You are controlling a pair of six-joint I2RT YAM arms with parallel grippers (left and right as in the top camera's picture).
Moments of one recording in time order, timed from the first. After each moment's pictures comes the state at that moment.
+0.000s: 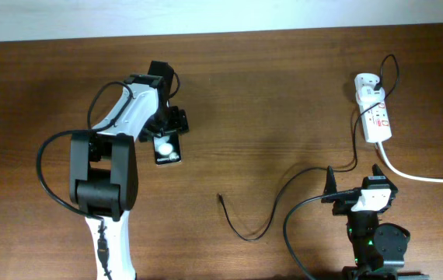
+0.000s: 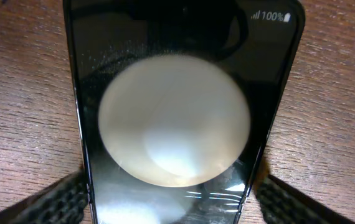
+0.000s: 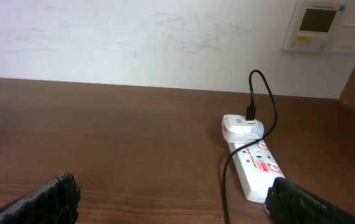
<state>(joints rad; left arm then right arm) -0.19 2.24 1.70 -0.99 -0.01 -0.39 -0.08 0.01 0.01 -0.07 -0.05 -0.06</state>
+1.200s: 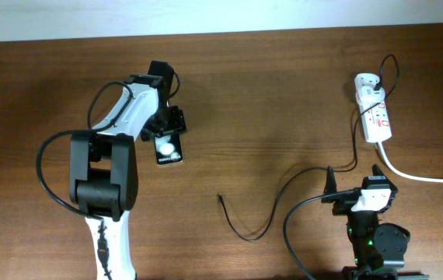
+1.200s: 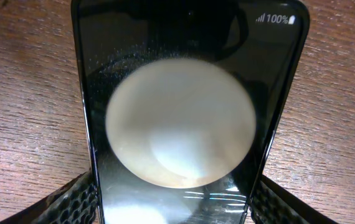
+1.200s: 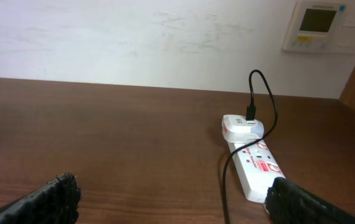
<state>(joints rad) -0.19 2.24 1.70 -0.99 -0.01 -0.39 -0.08 0.01 0.01 -0.07 -0.05 -0.06</state>
